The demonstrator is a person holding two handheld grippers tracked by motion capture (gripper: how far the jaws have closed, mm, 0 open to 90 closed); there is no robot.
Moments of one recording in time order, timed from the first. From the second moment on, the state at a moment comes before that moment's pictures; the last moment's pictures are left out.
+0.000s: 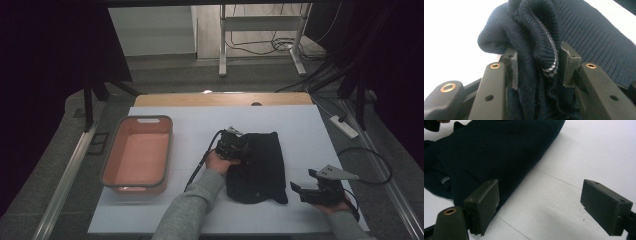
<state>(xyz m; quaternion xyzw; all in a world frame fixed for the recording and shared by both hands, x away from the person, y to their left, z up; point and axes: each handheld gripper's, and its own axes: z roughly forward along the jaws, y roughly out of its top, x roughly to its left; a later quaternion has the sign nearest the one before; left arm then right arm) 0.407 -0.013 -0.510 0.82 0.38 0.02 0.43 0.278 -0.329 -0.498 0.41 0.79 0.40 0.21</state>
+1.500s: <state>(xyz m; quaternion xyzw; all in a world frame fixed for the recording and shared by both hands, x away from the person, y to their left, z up) 0.364 0.013 -0.435 0.77 0.34 -0.01 0.54 0.277 -0.332 -0.494 0.42 0.78 0.41 0.23</state>
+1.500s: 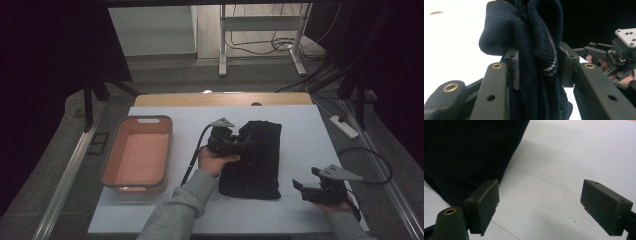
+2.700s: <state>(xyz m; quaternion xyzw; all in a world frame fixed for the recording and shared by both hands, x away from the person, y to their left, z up) 0.349 0.034 -0.406 0.75 0.33 0.01 0.57 0.277 -0.331 -0.494 0.41 0.78 0.41 0.23</state>
